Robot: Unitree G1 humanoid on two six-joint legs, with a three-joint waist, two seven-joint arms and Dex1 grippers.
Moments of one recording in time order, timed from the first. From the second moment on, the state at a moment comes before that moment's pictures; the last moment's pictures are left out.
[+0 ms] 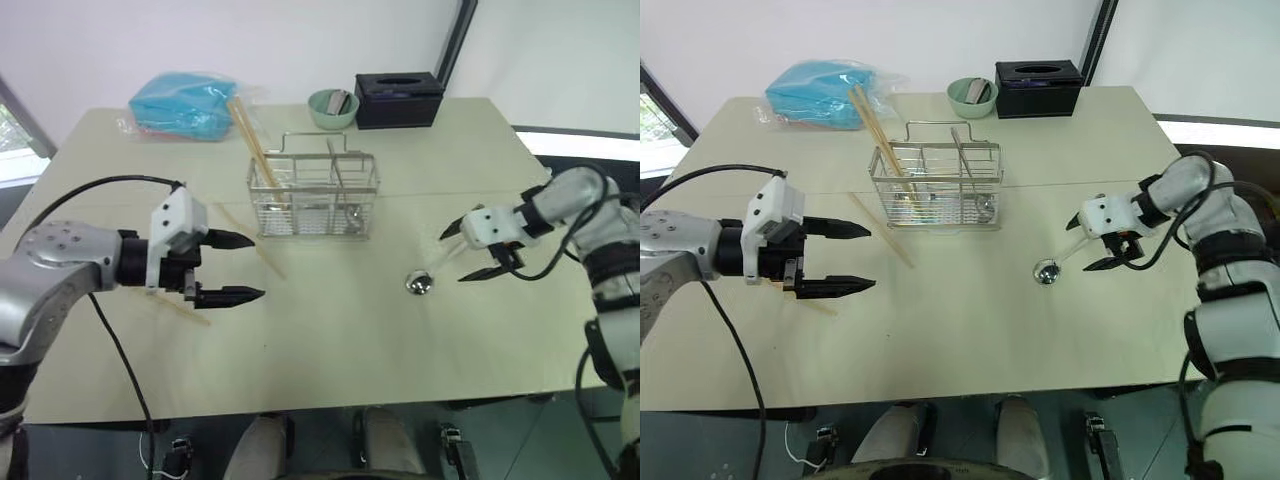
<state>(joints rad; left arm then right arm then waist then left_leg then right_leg) -0.37 1.01 0.05 -0.43 -0.71 0.74 -1.10 -1.04 -0.83 0.39 1.04 -0.20 -0.63 1.57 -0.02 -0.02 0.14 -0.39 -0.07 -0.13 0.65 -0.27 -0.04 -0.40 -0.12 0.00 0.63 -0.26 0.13</state>
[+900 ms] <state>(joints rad) -0.43 0.98 0.07 -0.49 -0.78 0.84 -1.00 -1.08 -0.69 0.40 1.24 -0.31 -0.79 1.53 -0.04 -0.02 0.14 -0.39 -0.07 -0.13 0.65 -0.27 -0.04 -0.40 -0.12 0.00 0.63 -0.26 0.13</state>
